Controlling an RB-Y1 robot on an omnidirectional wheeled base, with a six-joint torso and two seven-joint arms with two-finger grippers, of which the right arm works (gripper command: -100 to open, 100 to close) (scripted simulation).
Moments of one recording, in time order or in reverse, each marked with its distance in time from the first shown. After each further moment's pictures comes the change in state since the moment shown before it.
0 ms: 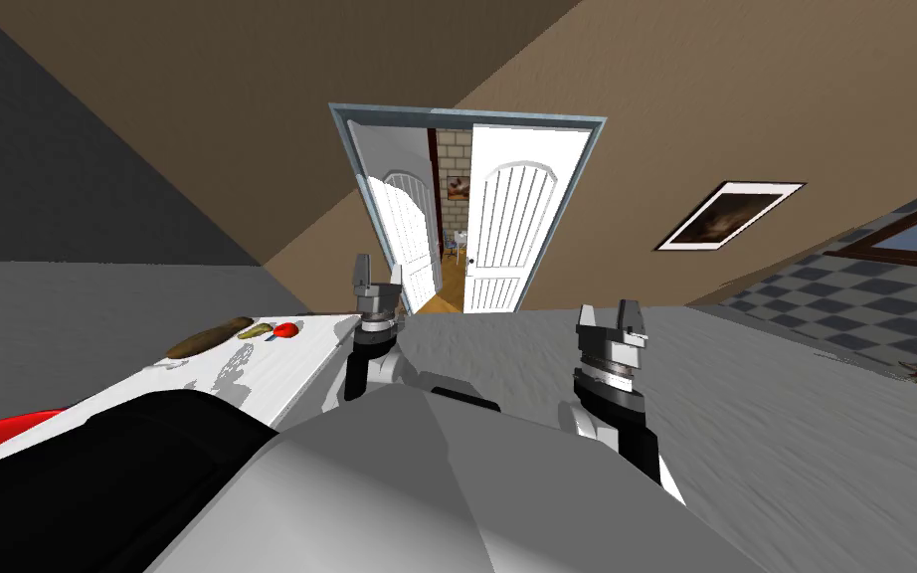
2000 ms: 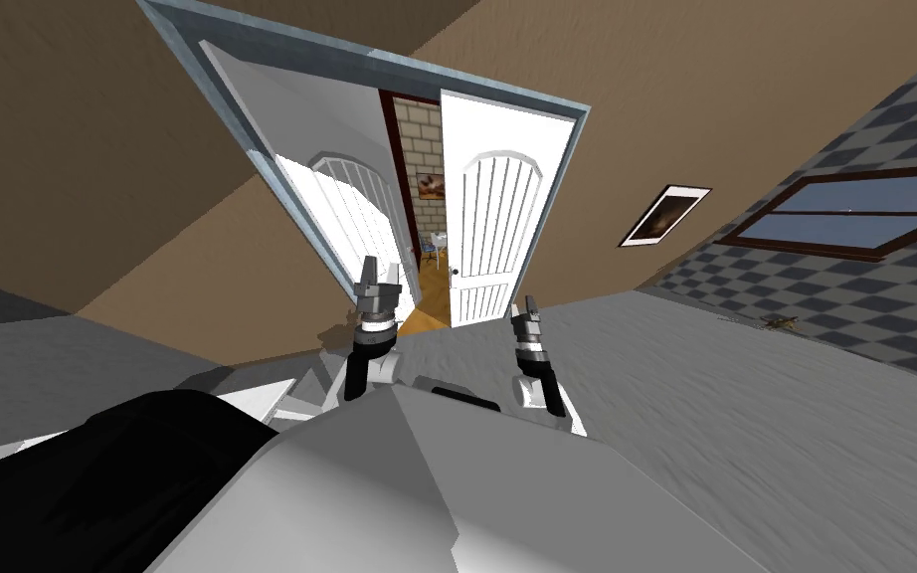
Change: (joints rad) arm -0.262 -0.040 0.259 0.385 -0.003 0.070 -0.087
